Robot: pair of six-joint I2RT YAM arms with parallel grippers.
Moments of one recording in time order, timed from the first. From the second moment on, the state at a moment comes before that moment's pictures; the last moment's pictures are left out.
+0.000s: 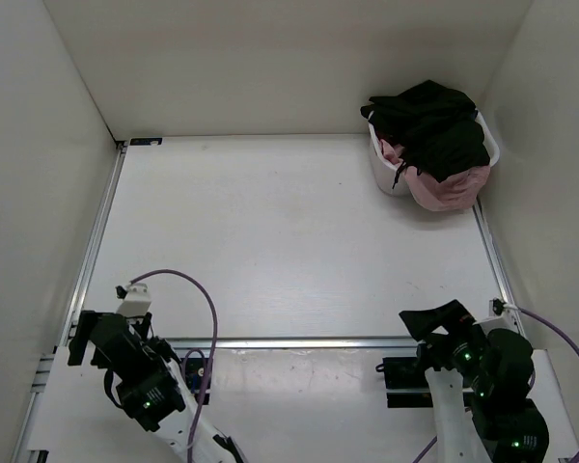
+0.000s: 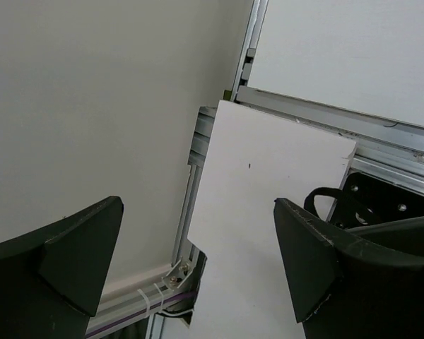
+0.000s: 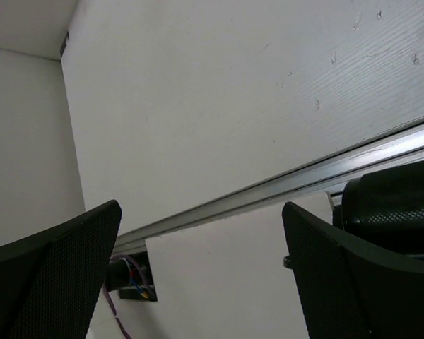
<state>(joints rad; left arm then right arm) 0.67 0.00 0.78 -1.27 -0.24 0.87 -0.01 0.00 0.91 -1.42 -0.27 0.86</state>
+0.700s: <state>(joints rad) 0.67 1.23 1.56 -1.22 0.29 0.58 -0.01 1.03 1.50 -1.19 0.03 0.42</state>
